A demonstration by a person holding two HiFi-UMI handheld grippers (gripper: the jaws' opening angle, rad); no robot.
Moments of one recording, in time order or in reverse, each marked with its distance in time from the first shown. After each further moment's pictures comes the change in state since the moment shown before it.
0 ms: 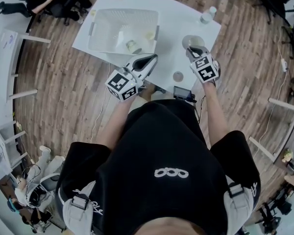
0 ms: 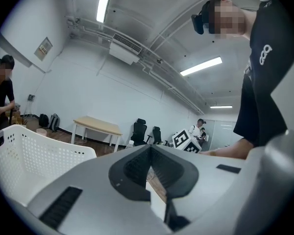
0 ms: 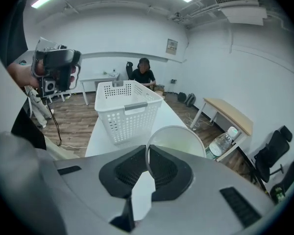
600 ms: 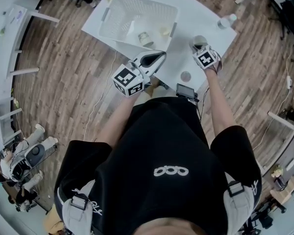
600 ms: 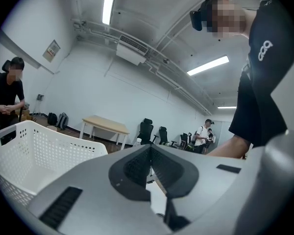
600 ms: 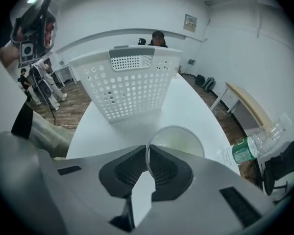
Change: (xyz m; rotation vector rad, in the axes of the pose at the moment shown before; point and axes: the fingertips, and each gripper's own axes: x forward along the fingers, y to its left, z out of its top) left arm -0.014 0.019 -0.011 -0.026 -0.002 0.082; right arm 0.124 -0.006 -0.062 -0.096 0.243 0.148
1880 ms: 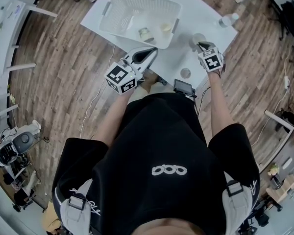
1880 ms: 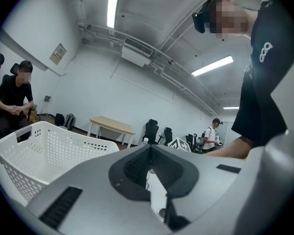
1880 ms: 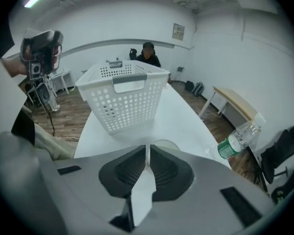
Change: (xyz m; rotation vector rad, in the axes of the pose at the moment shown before) left arm -0.037 0.016 -0.002 -0.011 -0.012 0.066; right arm -0.051 0.003 0.017 0.069 -0.113 -0.068
